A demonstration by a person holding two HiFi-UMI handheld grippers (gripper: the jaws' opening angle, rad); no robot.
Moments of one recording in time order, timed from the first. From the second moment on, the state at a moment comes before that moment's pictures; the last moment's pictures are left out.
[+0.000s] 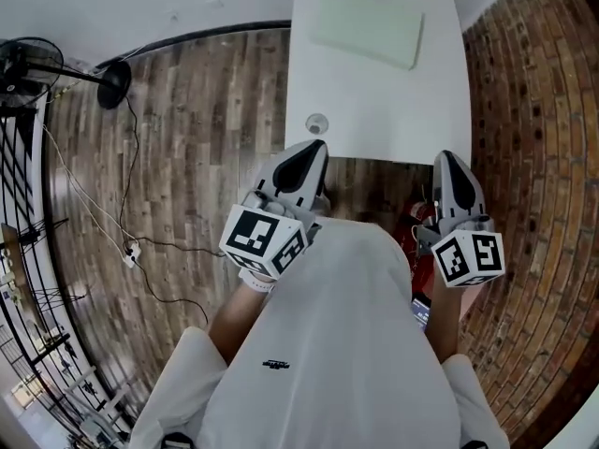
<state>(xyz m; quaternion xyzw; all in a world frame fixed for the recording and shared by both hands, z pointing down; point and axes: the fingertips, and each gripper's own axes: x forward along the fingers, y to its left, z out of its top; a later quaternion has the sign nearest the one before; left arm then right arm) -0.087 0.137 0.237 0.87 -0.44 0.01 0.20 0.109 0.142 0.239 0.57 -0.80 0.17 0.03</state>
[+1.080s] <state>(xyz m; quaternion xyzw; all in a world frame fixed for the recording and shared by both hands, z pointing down) -0.036 -0.013 0.270 0.85 -0.45 0.07 0.25 0.159 -0.013 0.262 0.54 -0.82 0.19 0.04</state>
